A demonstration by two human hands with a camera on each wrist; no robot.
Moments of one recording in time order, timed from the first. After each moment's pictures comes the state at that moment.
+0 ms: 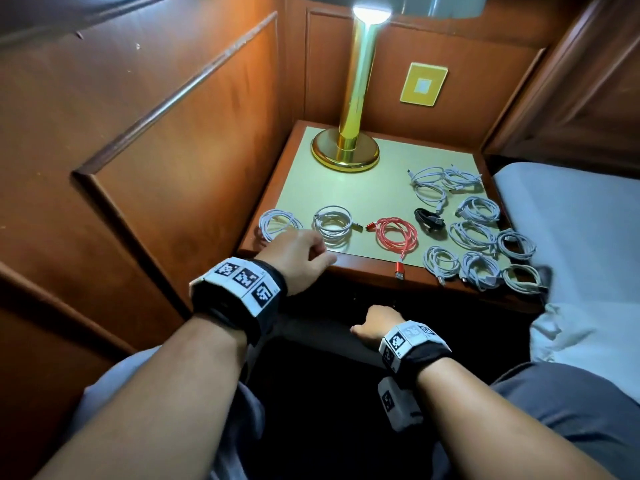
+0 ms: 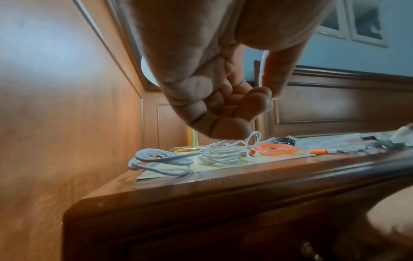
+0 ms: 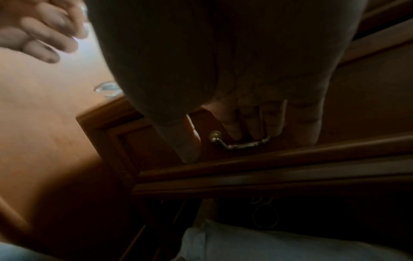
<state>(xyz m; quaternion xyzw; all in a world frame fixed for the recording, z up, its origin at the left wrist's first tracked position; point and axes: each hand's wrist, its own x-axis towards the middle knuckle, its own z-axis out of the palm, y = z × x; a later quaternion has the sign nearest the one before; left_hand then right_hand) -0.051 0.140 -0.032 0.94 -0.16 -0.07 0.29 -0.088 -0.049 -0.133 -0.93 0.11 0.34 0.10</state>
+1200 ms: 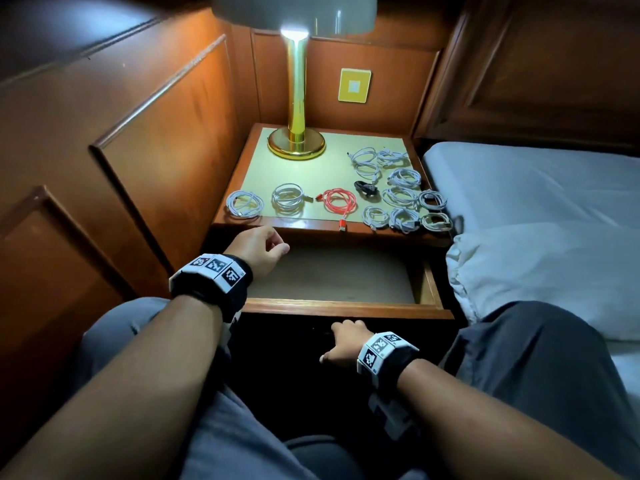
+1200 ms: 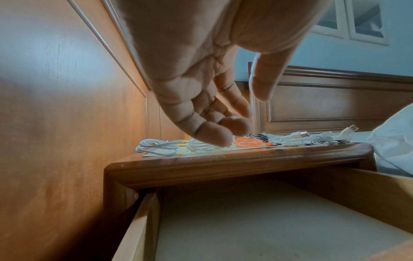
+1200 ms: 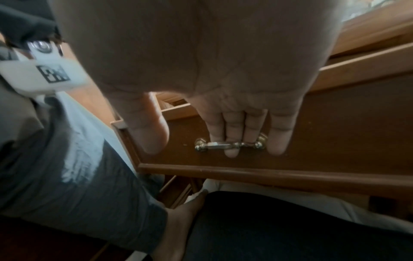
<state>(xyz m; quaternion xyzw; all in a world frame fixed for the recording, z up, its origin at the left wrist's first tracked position) -0.142 0.137 -0.032 0.95 -0.11 -0.06 0.29 -0.256 -0.051 -0.121 -0.94 0.04 0.33 0.12</state>
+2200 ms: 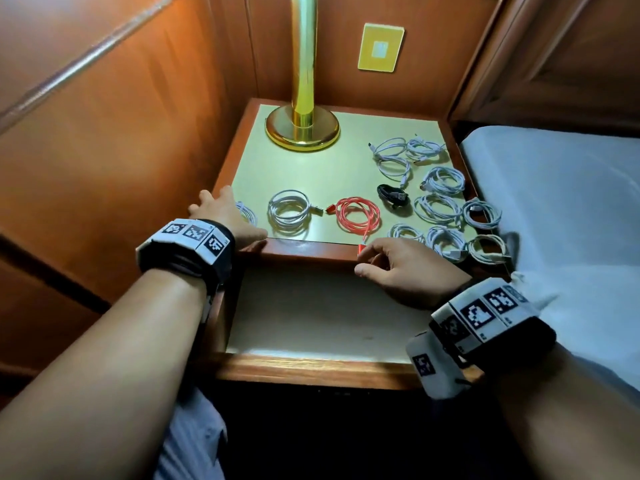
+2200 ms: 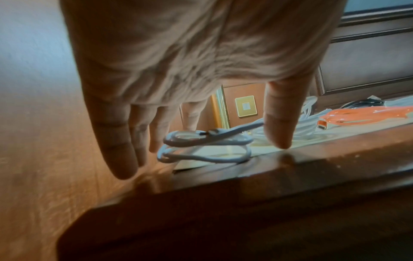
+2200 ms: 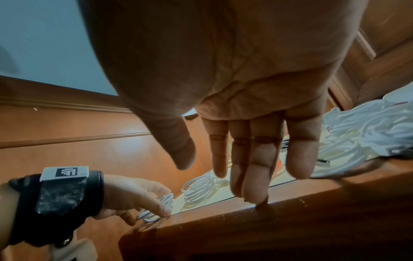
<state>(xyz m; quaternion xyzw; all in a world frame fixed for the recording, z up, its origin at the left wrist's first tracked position) 0.027 0.142 -0.056 0.98 0.07 -0.12 0.11 -0.105 -0.121 -0.017 -0.95 0.00 0.17 0.25</state>
